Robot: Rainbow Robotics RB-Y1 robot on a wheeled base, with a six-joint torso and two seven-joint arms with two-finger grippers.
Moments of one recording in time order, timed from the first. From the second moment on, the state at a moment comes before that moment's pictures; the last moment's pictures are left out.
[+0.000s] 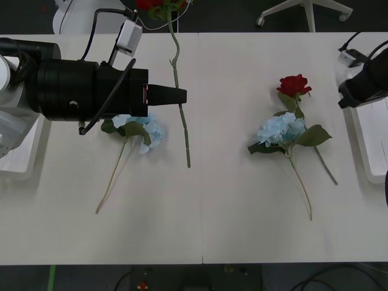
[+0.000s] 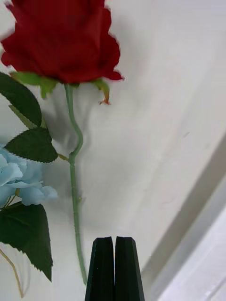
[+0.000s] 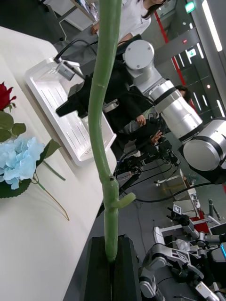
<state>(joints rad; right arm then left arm) -1.09 -0.73 0.12 -0.53 -0.87 1.40 2.19 -0.50 0.67 -0.21 -1.81 1.92 1.08 -1.78</state>
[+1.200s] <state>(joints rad) -0.66 -0.92 0.28 -1.21 -1.96 1.58 2.12 -0.49 0.67 -0.21 -1.81 1.92 1.08 -1.78</state>
